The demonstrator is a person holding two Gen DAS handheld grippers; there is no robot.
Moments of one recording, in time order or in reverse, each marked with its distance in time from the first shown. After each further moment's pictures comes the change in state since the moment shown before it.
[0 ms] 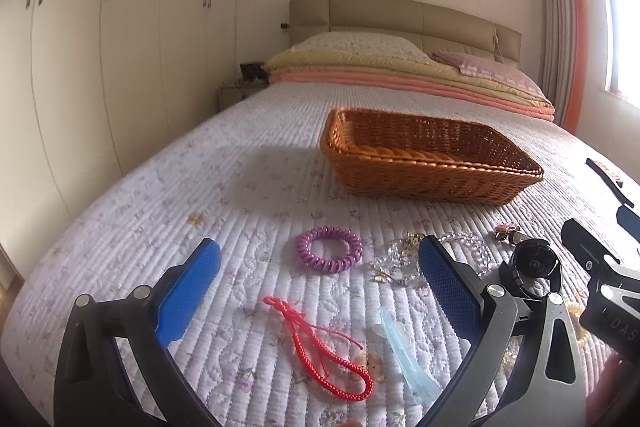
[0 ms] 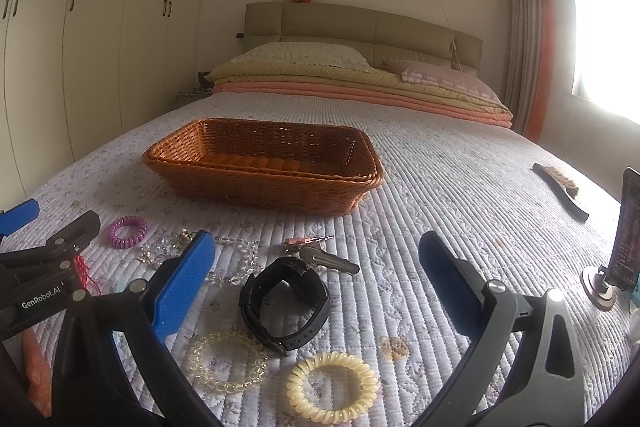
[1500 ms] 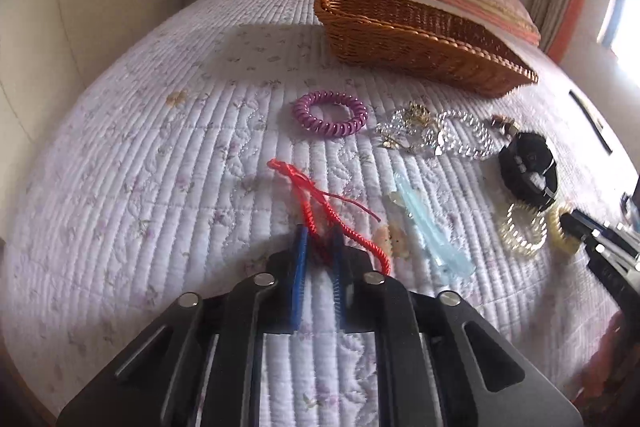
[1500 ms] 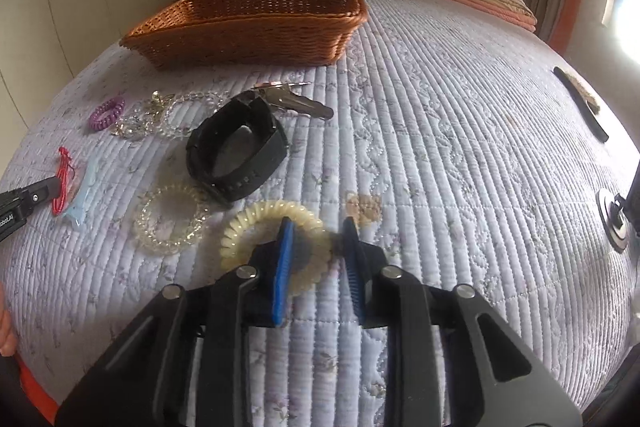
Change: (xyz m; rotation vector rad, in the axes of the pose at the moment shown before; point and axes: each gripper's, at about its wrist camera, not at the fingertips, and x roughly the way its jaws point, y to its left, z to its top) left arm 0.018 0.019 -0.032 0.046 0.407 -0.101; right arm 0.015 -0.024 -0.045 -0.042 0.432 0.059
